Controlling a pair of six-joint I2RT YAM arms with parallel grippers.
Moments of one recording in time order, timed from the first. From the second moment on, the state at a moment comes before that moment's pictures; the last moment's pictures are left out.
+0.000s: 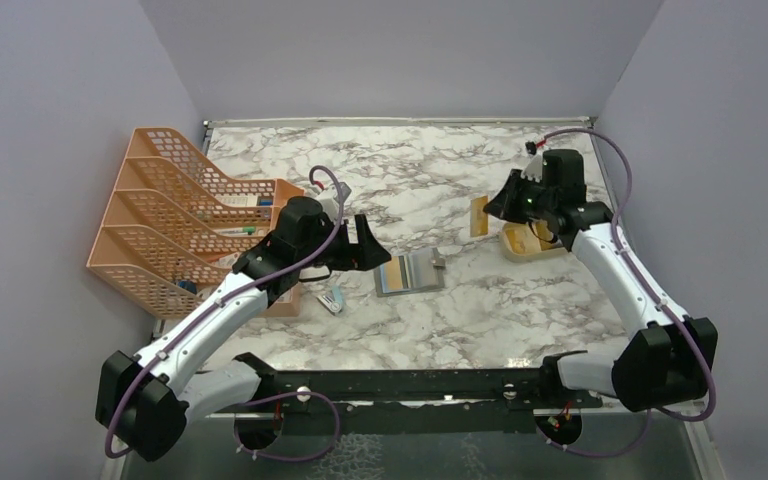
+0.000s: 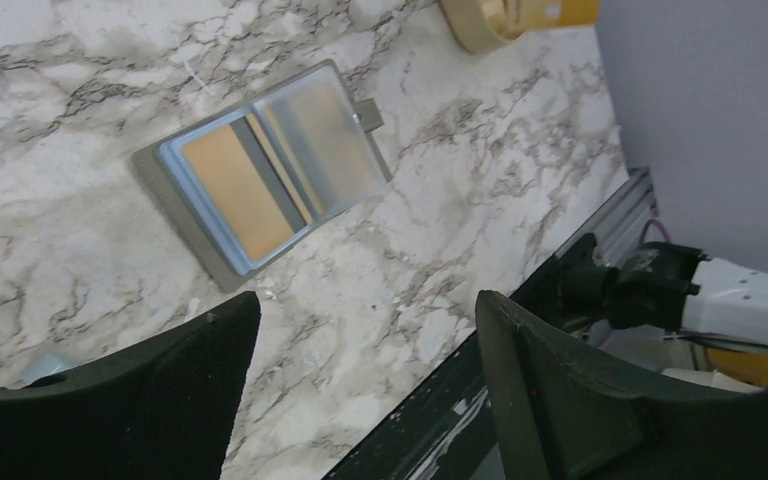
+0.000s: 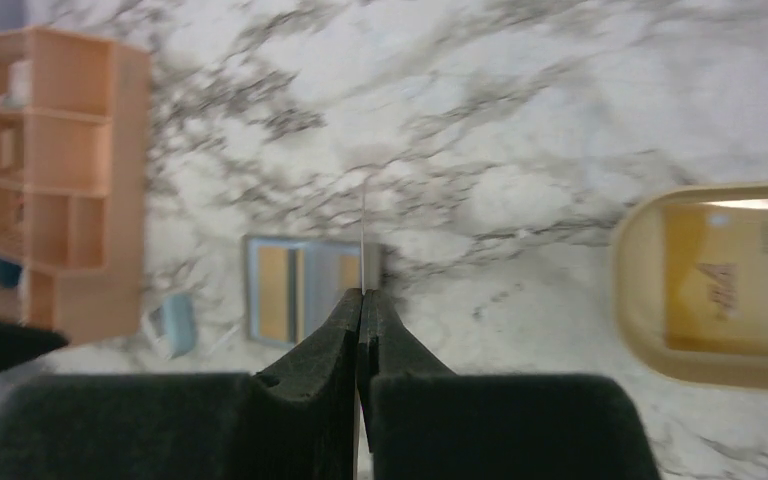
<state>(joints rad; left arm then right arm) -0.56 1.06 0.81 -0.32 0.35 -0.58 0.17 1.29 1.08 -0.47 -0.22 0.35</state>
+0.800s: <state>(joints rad) -0.56 1.16 0.67 0.26 0.60 -1.03 0.36 1.16 0.56 0.52 -0.86 1.07</state>
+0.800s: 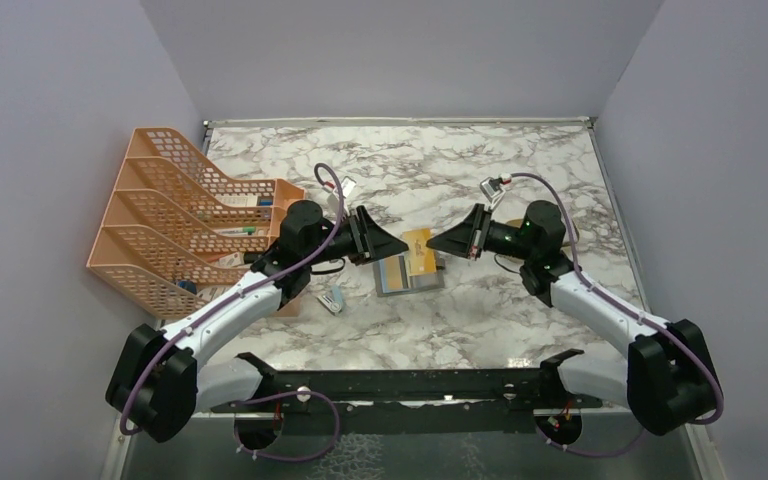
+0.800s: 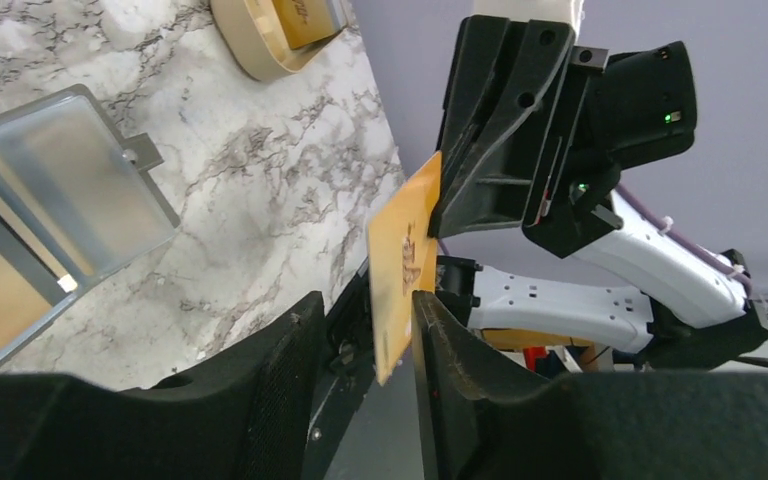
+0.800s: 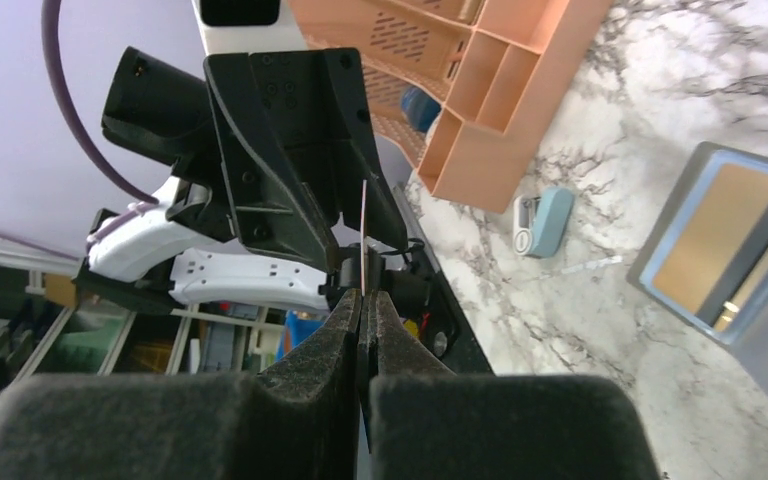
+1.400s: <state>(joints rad) -0.56 1.16 0.64 0.35 0.62 -1.05 0.41 1.24 0.54 0.62 -0.85 1.11</state>
